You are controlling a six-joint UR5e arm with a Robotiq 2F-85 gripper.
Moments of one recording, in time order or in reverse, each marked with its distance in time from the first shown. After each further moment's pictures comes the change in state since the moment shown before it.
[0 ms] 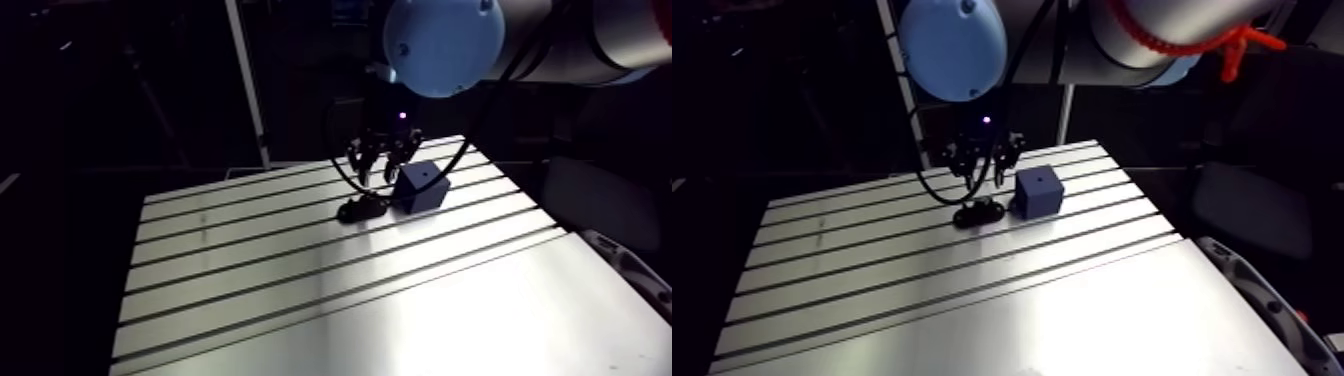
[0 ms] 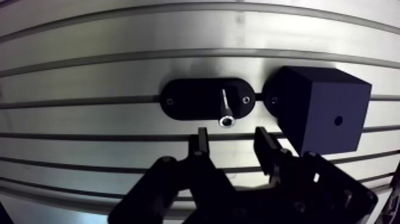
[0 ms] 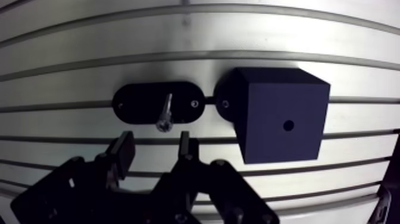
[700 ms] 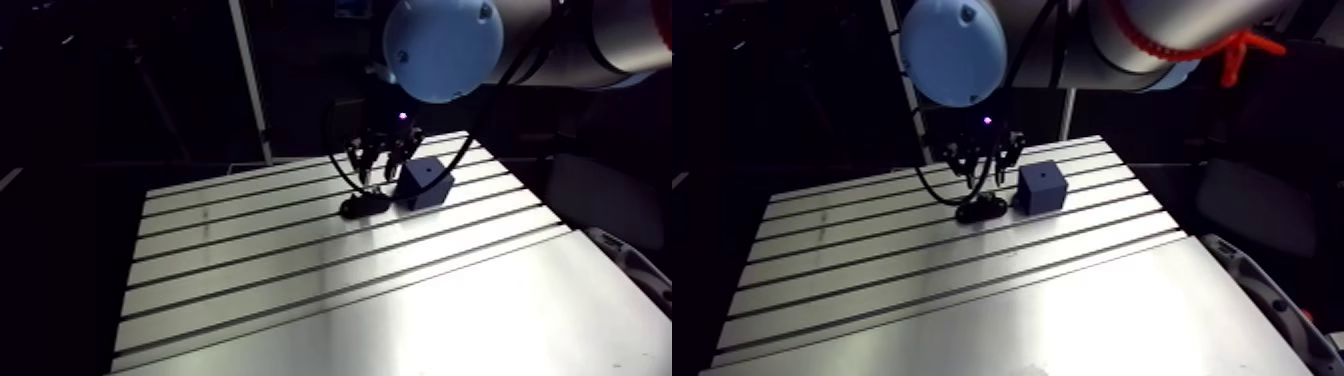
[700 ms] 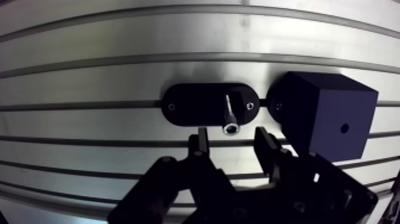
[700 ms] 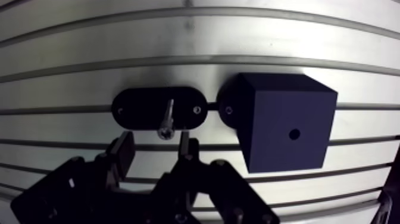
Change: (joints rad) arm 0.007 0.015 0.008 -0.028 -0.004 -0.003
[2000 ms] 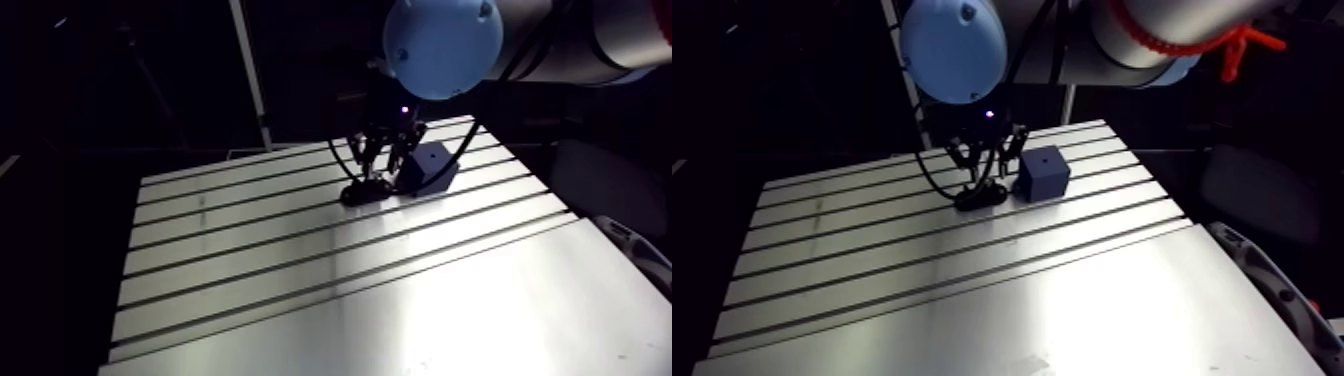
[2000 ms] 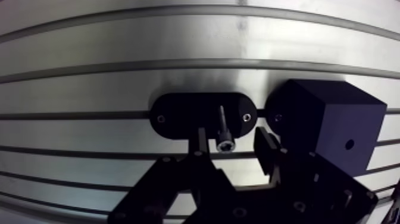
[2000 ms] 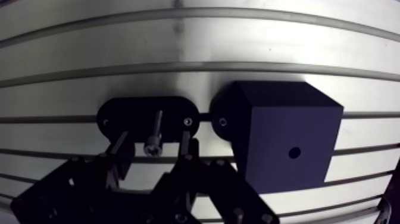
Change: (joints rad) arm 0.001 0.052 -0.008 -0.030 -0.022 -0.003
